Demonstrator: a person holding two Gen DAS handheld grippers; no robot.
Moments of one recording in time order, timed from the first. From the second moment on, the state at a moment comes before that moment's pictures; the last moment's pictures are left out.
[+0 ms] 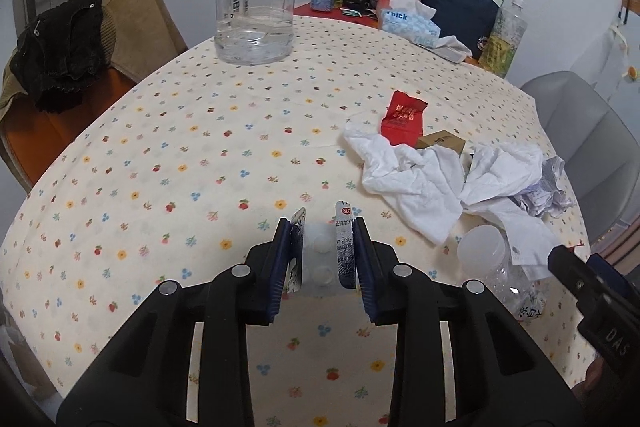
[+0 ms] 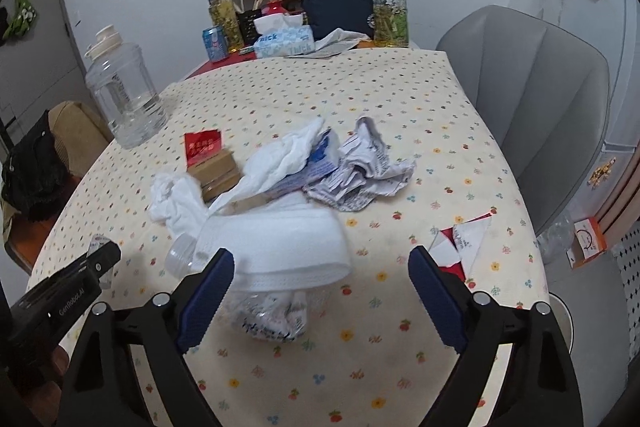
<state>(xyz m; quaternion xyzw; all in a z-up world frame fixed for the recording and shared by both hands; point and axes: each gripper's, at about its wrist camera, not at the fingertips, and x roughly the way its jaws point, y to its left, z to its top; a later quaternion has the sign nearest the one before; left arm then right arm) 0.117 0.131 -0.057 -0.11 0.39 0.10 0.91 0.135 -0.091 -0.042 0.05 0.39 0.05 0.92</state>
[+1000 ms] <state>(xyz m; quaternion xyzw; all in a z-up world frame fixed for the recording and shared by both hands) 0.115 0.089 -0.052 -0.08 0.38 0.08 0.92 0.112 -0.110 -0.041 0.08 0.39 0.10 0.91</state>
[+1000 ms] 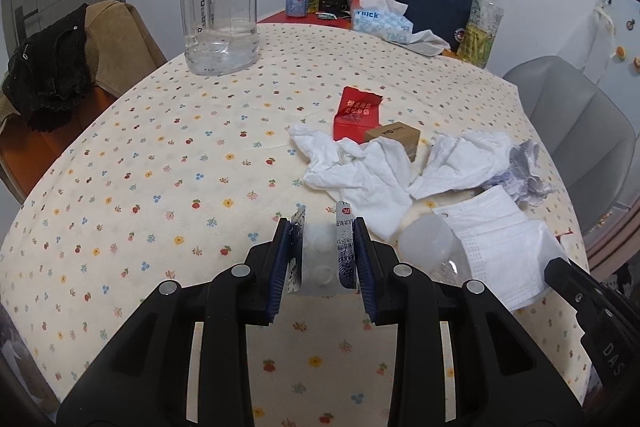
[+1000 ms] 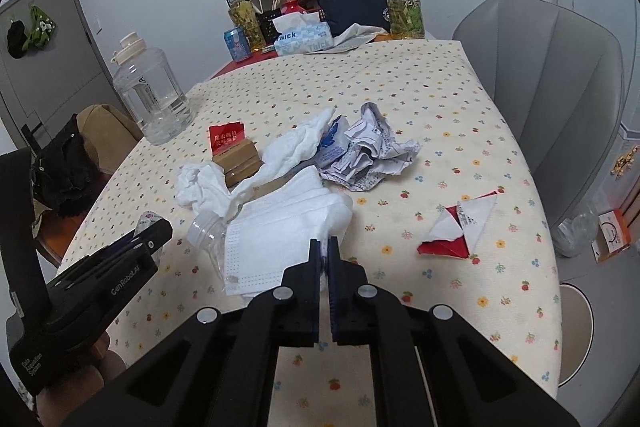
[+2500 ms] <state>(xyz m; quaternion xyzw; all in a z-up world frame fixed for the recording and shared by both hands) 0.099 -0.156 -0.018 0.04 0.35 -0.11 0.93 0.015 -0.335 -0.012 0.18 0.32 -0.09 0.93</state>
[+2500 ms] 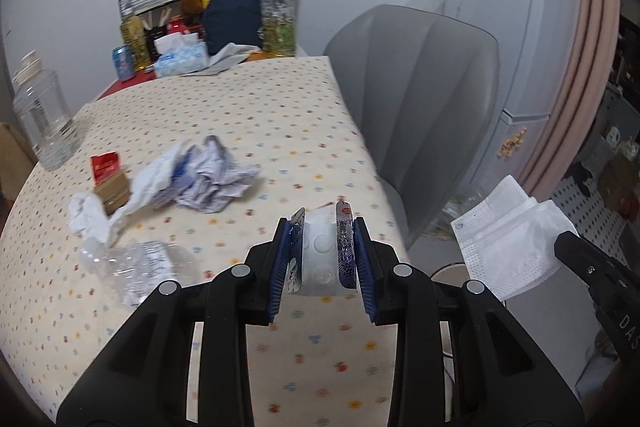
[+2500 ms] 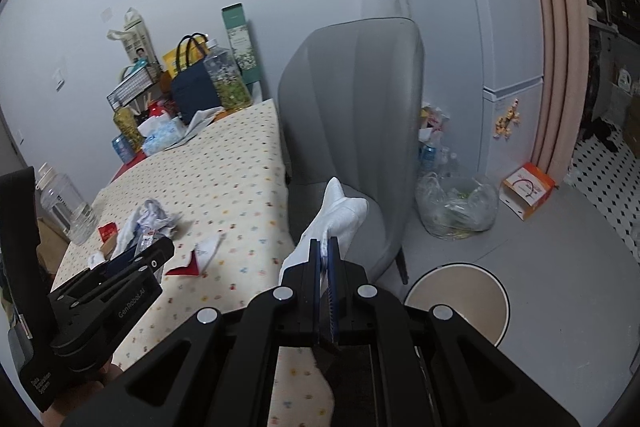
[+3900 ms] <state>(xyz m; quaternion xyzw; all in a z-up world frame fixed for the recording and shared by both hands) 0.135 -0.357 -0.087 0.14 0.42 -0.22 0.87 0.018 -0.498 -0.108 0.26 0.36 -0.22 0.87</state>
